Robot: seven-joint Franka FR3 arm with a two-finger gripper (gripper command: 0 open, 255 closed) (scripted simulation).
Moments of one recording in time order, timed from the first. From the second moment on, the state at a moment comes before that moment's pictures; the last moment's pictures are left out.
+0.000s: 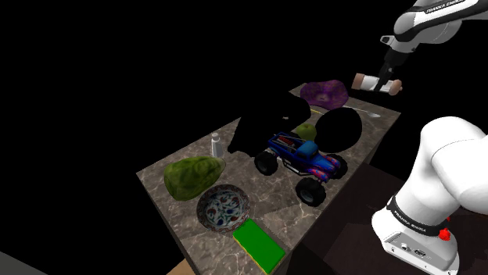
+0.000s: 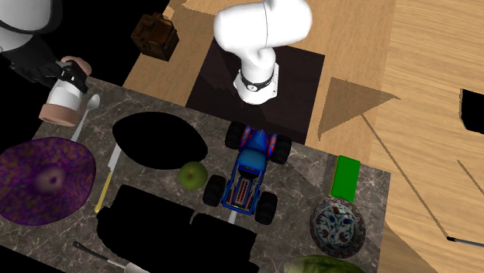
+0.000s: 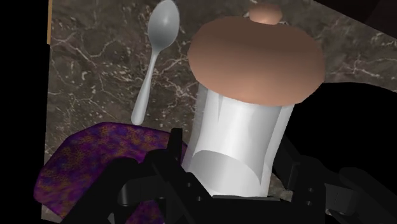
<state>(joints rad) 0.45 -0.44 -1.40 -2.16 -0.35 2.13 -1.05</state>
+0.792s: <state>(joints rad) 0.30 -0.50 -1.37 -2.28 -0.43 2.19 -1.10</state>
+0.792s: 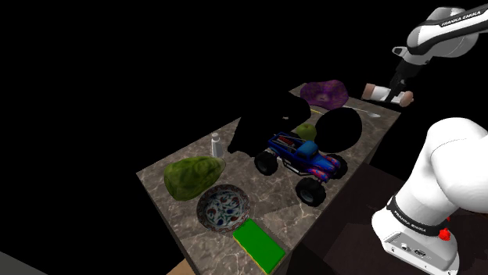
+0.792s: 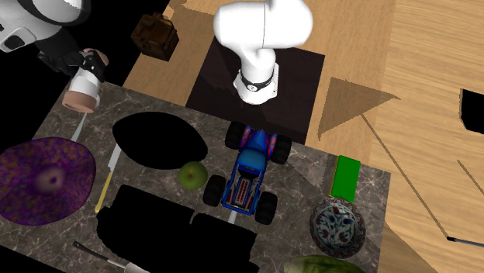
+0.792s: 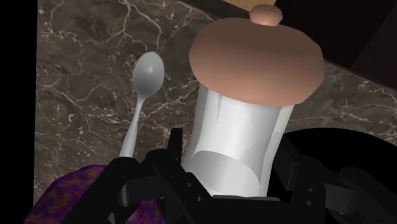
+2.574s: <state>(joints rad) 0.67 -0.50 -1.83 -2.37 -0.54 2.48 -1.06</state>
